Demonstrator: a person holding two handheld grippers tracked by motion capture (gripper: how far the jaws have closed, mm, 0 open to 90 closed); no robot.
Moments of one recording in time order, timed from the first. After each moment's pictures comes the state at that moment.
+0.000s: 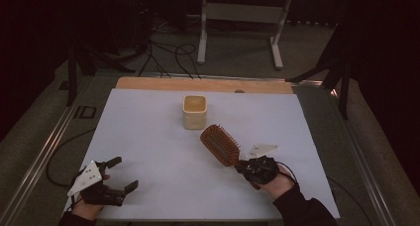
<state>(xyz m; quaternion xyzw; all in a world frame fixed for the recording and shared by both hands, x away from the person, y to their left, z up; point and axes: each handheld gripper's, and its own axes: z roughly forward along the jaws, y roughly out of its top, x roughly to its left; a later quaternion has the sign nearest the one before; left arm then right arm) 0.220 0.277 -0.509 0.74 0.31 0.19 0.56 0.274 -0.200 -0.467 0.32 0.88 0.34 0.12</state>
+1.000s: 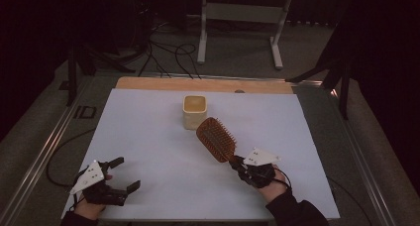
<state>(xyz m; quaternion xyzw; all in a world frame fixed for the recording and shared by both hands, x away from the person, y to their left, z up) 0.222 0.272 -0.509 0.74 0.32 0.18 0.56 0.263 -0.190 -0.471 0.29 0.84 0.42 0.20</state>
